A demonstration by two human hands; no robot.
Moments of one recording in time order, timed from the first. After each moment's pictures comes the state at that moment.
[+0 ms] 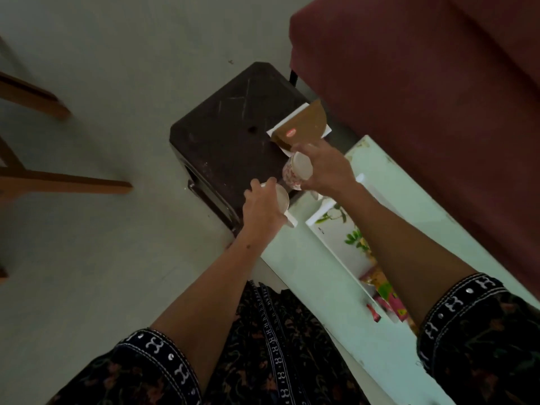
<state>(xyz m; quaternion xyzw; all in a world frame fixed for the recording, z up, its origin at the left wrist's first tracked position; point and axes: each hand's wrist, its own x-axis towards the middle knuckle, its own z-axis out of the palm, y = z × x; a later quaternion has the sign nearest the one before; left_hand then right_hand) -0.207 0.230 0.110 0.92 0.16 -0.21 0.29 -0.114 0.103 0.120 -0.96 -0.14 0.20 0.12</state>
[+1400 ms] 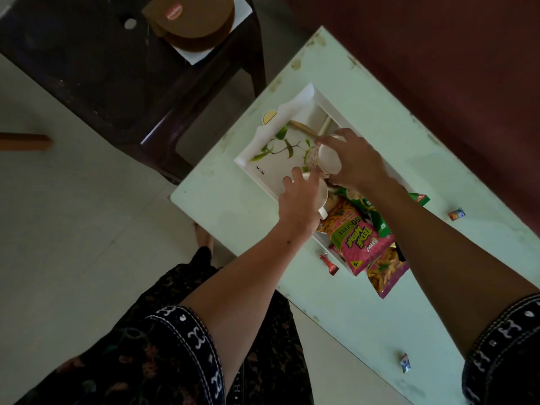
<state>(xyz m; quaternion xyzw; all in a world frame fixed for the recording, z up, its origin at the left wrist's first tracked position) -0.259 -0.016 -0.018 0.93 0.02 -0.27 0.25 -0.182 -0.137 -0.019 -0.96 -0.09 0.27 0.08</state>
